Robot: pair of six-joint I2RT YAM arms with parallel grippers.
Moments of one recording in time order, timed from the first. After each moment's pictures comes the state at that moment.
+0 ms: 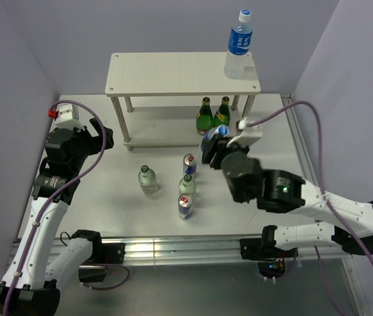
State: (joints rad) left arm -0.15 0.83 0.95 -0.37 -0.08 -0.35; right arm 1.29 1.03 1.25 -0.60 1.09 0.61
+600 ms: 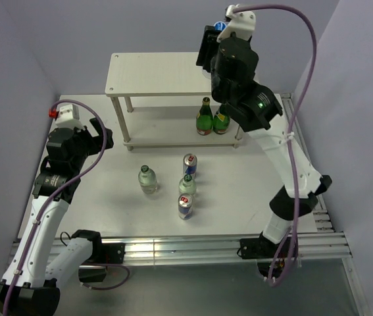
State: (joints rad) left arm -0.15 0.84 0.95 -0.38 -0.11 -0.35; right arm 0.81 1.66 2.33 -0.54 0.85 0.10
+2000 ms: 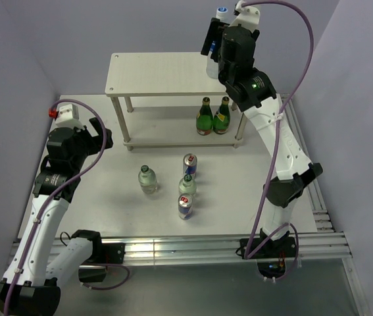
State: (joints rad) left arm -0.14 0.85 0.95 -0.39 -0.11 -0.35; right arm 0.54 1.82 2.34 -0.52 0.64 0.23
